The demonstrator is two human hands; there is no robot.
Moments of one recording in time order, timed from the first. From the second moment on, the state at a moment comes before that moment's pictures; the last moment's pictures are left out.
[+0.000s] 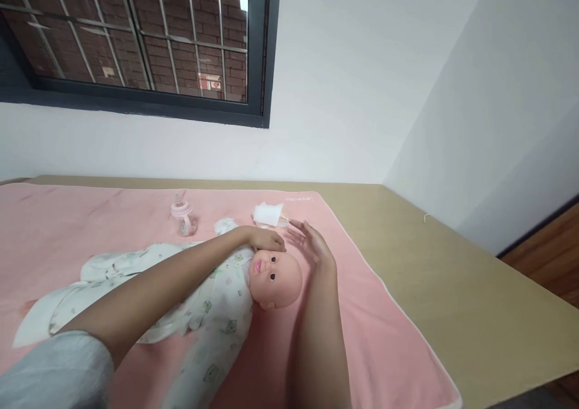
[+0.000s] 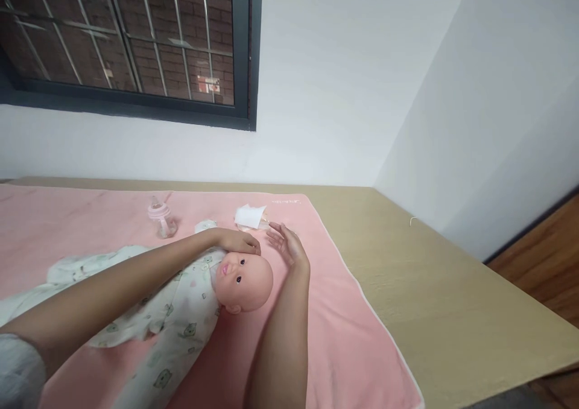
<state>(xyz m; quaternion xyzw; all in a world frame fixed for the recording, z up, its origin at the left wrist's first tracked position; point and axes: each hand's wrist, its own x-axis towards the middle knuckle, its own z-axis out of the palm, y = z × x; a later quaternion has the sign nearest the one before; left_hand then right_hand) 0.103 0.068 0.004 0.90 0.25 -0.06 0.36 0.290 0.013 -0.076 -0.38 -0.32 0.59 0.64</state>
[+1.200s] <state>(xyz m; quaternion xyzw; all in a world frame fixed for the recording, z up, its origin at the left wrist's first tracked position) -0.115 0.045 0.050 0.62 0.57 0.39 0.37 0.255 0.028 -0.081 -0.44 -0.28 0.61 0.60</state>
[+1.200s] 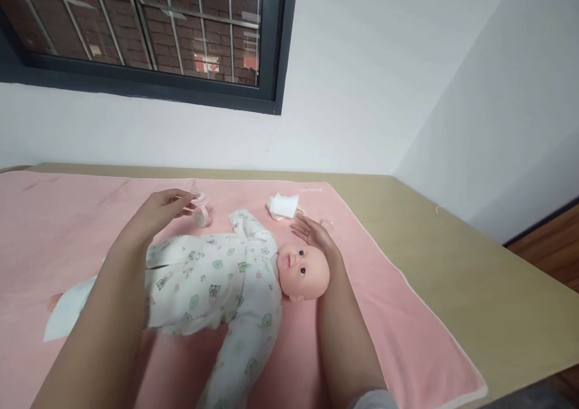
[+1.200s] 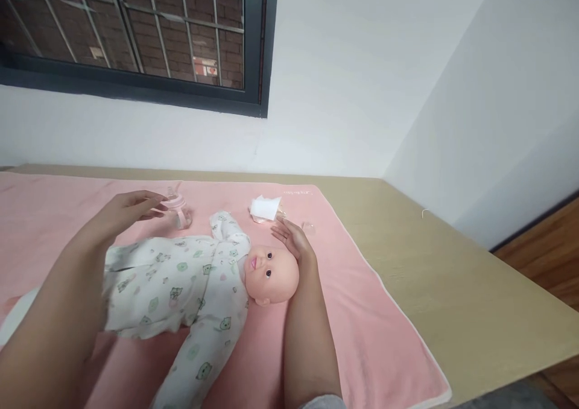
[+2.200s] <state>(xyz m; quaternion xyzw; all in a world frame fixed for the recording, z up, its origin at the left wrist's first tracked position) -0.115 0.040 0.054 0.66 0.63 0.30 0.27 0.257 0.019 -0.056 -0.42 -0.38 0.58 0.58</state>
